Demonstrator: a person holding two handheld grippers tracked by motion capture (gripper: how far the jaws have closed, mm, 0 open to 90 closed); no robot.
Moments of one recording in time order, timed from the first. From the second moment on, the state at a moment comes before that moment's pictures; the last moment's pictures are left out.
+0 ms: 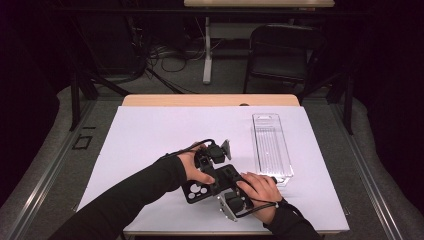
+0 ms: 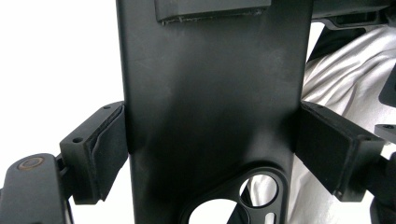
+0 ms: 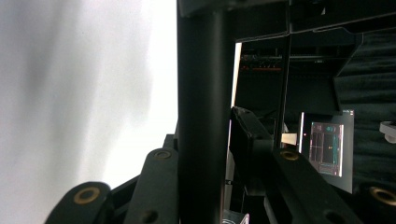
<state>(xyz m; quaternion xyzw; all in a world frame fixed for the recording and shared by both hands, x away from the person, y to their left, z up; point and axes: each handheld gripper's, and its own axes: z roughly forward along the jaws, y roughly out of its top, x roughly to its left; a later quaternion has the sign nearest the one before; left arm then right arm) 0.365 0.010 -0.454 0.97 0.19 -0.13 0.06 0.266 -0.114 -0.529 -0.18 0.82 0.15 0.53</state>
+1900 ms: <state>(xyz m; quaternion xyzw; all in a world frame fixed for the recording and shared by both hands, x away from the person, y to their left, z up) 0.368 0.016 -0.458 0.96 0.21 -0.14 0.06 0.267 -0.110 -0.537 -0.18 0.79 0.15 0.56</state>
